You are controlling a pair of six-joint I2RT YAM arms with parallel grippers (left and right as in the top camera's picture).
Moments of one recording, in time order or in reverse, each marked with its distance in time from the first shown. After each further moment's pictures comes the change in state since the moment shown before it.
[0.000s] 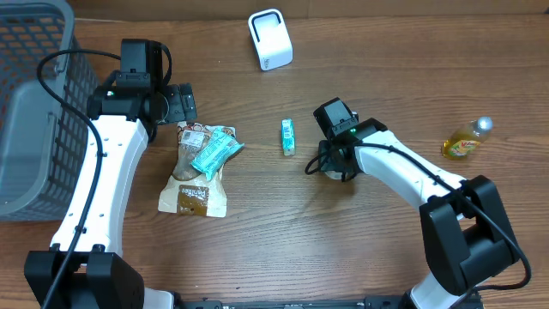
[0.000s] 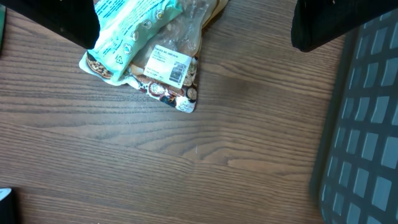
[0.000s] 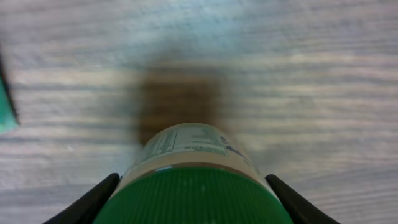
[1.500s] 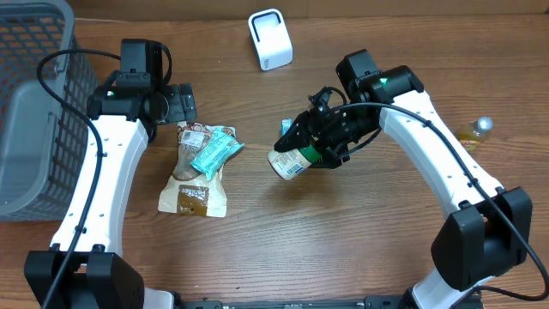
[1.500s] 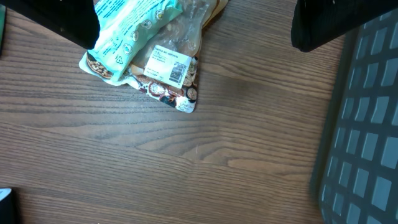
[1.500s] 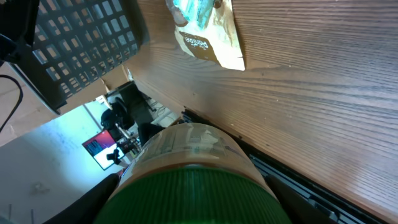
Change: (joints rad) left arm 0.000 0.000 0.000 0.000 0.000 0.000; right arm -0.101 0.002 0.419 -0.496 -1.098 0.005
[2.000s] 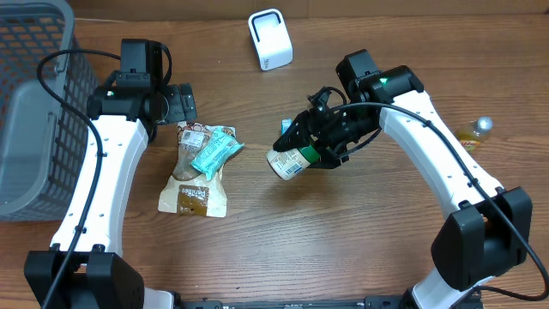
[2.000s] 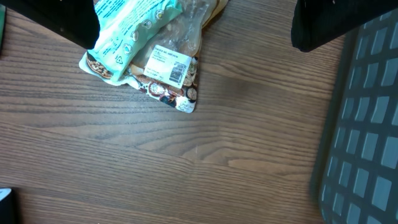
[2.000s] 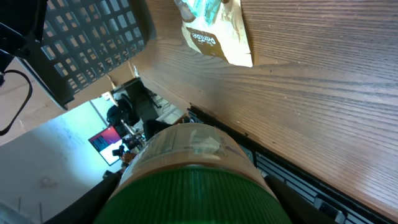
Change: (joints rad) left arm 0.000 0.000 0.000 0.000 0.000 0.000; right arm 0.000 0.000 0.000 0.002 -0.027 0.000
